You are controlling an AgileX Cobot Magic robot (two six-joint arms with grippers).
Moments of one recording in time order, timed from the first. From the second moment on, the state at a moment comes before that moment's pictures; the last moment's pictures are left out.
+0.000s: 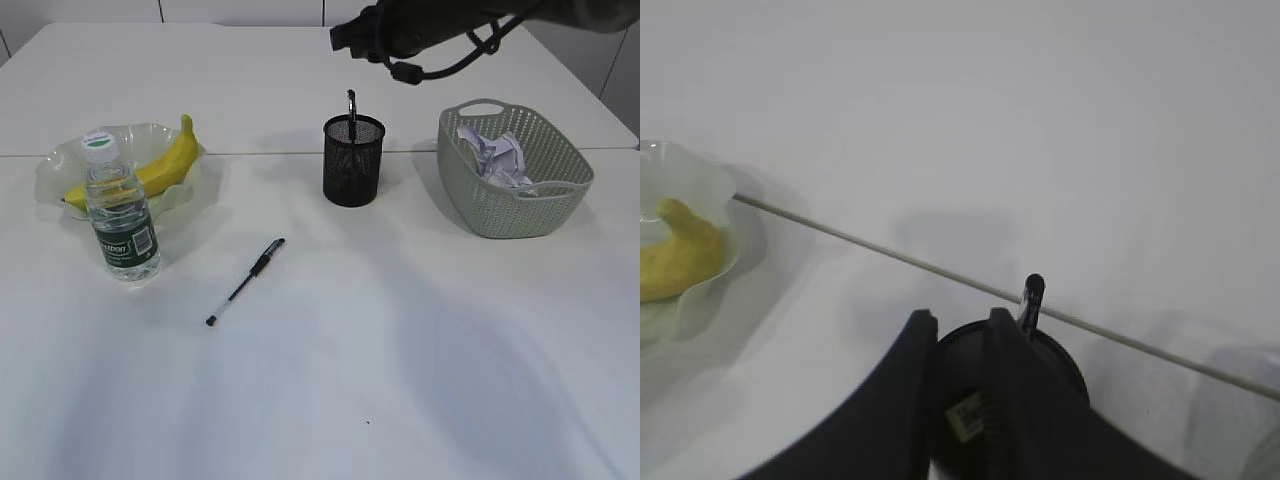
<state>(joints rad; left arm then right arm) -0.15 1.08 -1.05 -0.10 1.02 0.06 0.31 2.15 -1.94 0.24 0.44 -0.28</state>
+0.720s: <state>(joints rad) -0.23 1.08 -1.05 -0.17 1.02 0.18 0.31 1.97 -1.94 0.08 1.23 0.00</state>
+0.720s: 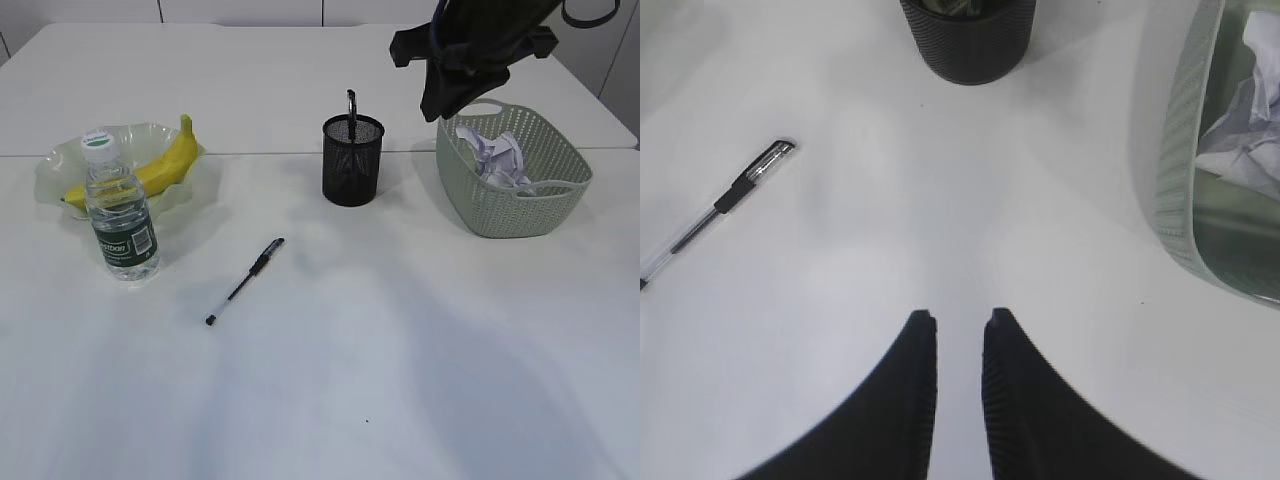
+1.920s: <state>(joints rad) -0.49 2.00 -1.63 -0.15 0.99 0.23 0.31 1.97 -1.94 0.08 1.24 0.03</state>
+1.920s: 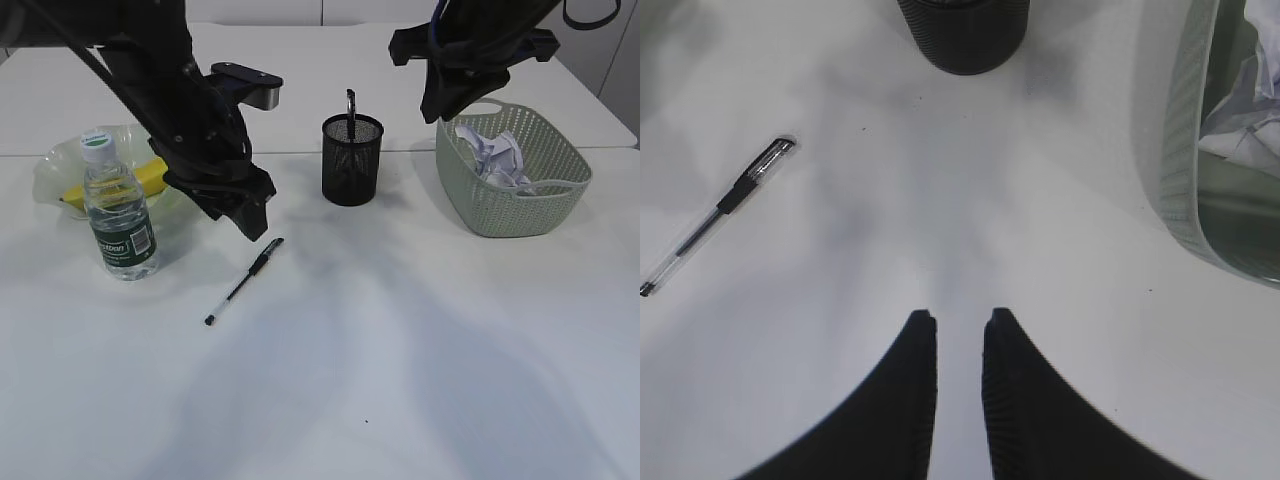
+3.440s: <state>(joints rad) -0.45 2.36 -1.86 -0.18 0.93 0.22 0.31 1.97 -1.94 0.11 1.24 0.04</state>
